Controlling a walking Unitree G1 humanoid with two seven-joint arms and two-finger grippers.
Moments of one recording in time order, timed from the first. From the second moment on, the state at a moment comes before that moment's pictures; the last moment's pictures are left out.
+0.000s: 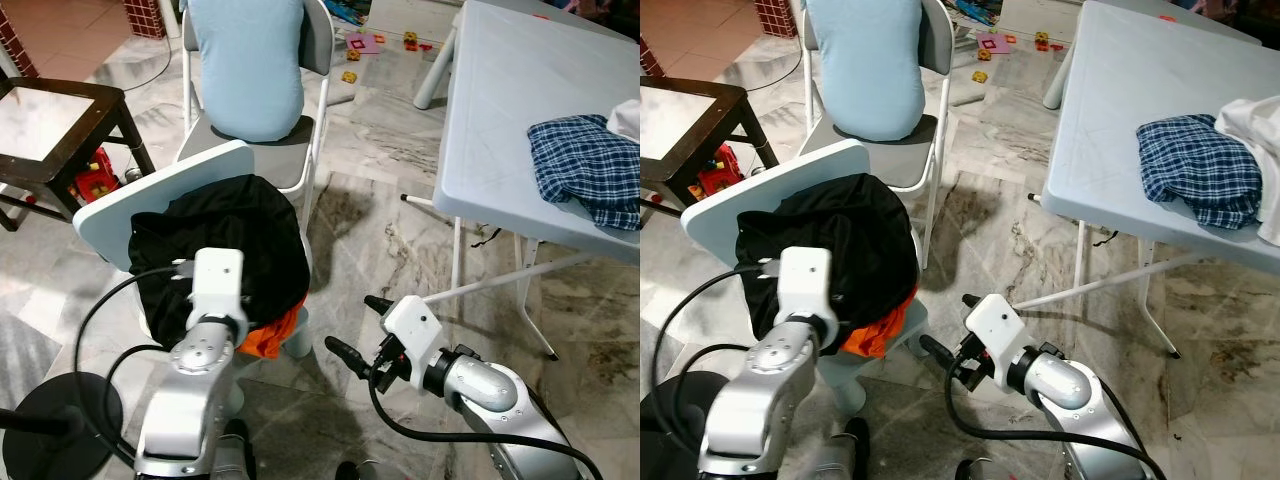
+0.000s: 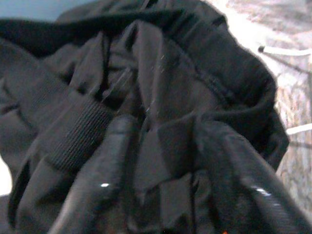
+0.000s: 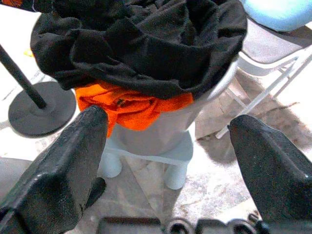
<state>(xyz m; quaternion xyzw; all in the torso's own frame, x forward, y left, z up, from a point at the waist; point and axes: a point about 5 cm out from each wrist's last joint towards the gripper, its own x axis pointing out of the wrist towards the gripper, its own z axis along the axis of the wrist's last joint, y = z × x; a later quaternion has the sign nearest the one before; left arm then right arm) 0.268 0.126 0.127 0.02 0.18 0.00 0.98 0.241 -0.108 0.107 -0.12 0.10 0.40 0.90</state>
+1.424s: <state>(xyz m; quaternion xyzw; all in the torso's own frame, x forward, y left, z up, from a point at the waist) 0.300 0.109 0.104 -0.08 0.23 -0.01 0.97 0.240 -0.104 0.106 -0.13 0.10 0.40 0.90</state>
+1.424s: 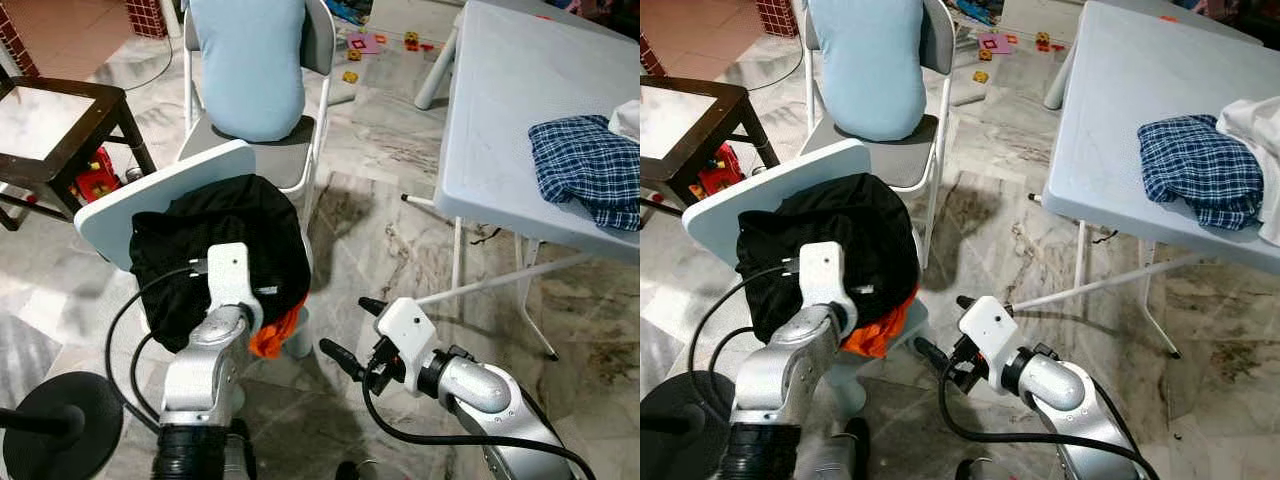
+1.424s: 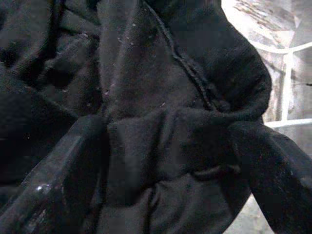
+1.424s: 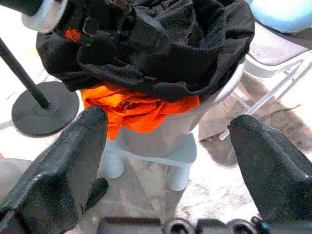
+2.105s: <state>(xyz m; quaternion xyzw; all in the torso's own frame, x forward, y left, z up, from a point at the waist) 0.303 0.117 0.095 -0.15 0.25 0.03 0.95 0.240 -0.104 0.105 -0.13 0.10 0.40 0.90</state>
